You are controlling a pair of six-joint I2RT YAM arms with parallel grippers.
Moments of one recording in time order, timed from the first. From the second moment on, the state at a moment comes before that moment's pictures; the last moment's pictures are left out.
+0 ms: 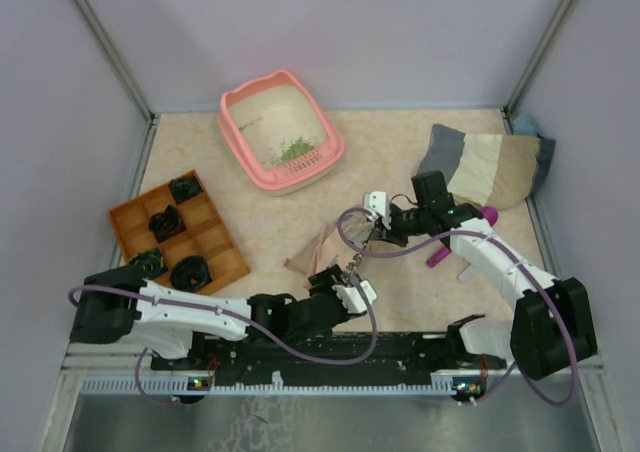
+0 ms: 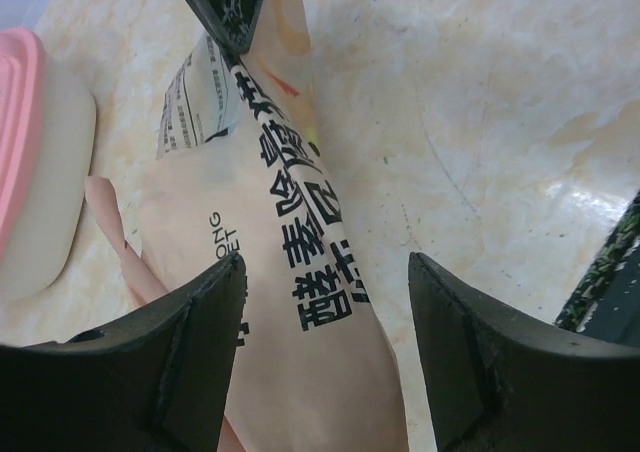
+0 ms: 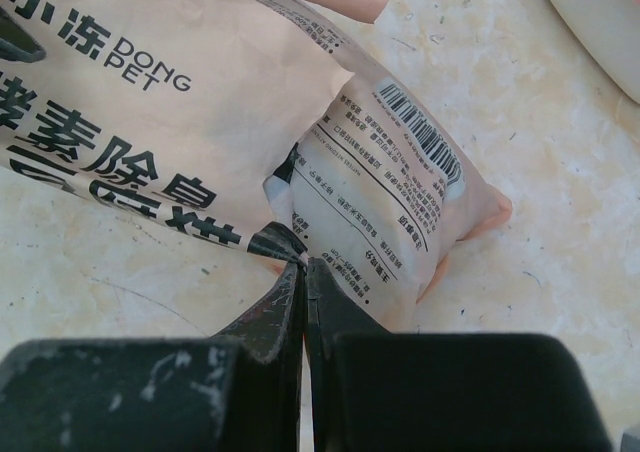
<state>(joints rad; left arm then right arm) -1.55 1.35 0.70 0.17 -0.71 0.10 0.35 1.23 0.81 -0.48 -0.77 -0.91</state>
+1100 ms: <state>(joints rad) -1.04 1.05 0.74 -0.11 -0.10 0.14 0.34 1.32 1.16 -0.74 -0.77 -1.12</state>
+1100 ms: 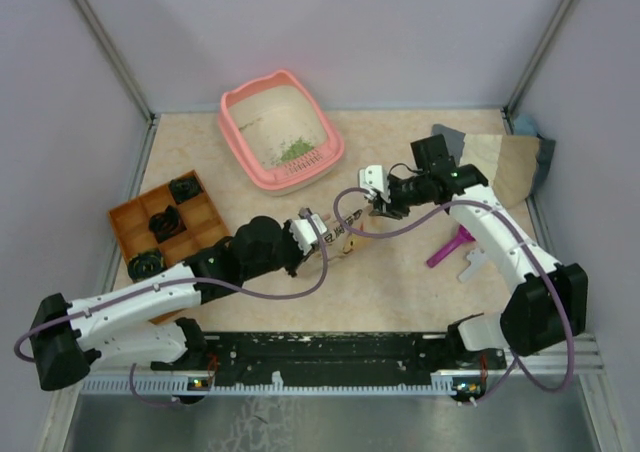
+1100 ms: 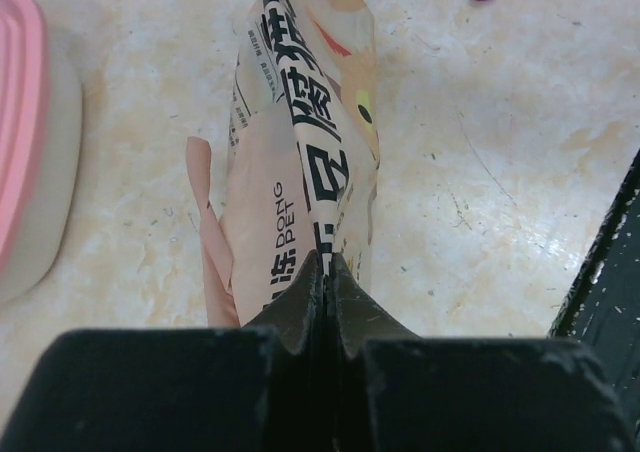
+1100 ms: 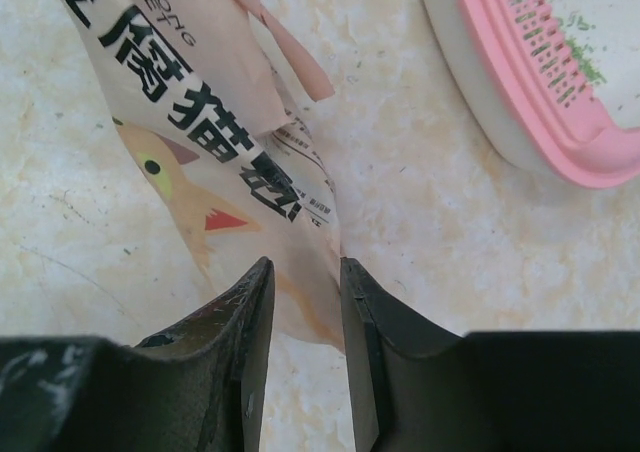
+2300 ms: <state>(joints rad) -0.70 1.03 0.80 -0.30 0.24 0.06 0.30 1.46 1.38 -0.91 -0.64 -1.13</state>
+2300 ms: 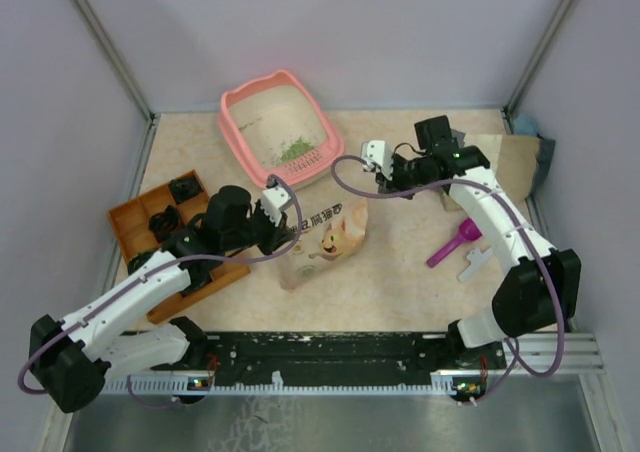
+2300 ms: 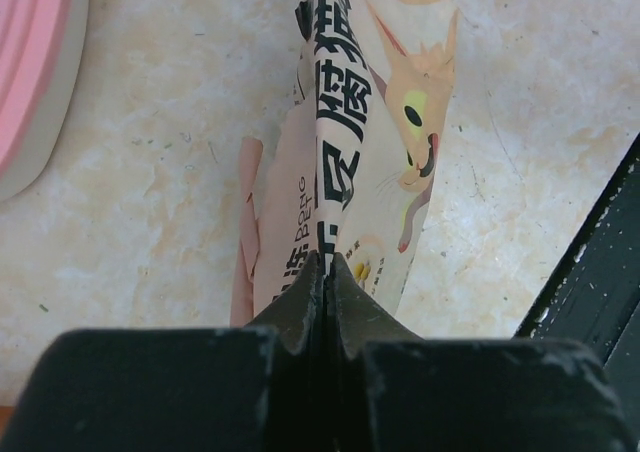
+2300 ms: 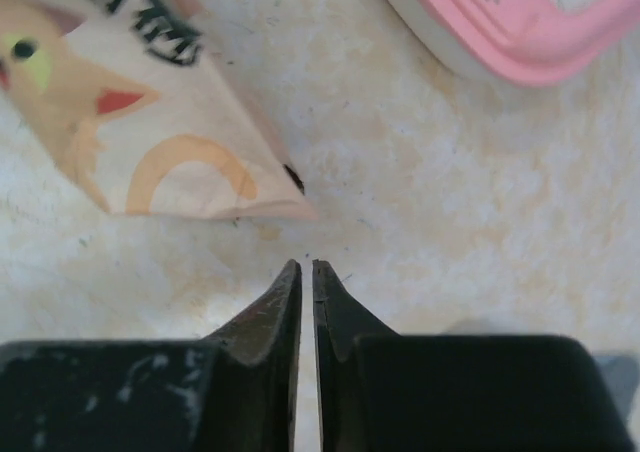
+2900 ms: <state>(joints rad) -0.69 1.00 0.76 -0.25 0.33 0.03 0.30 1.02 1.01 -0.48 0.07 0.41</state>
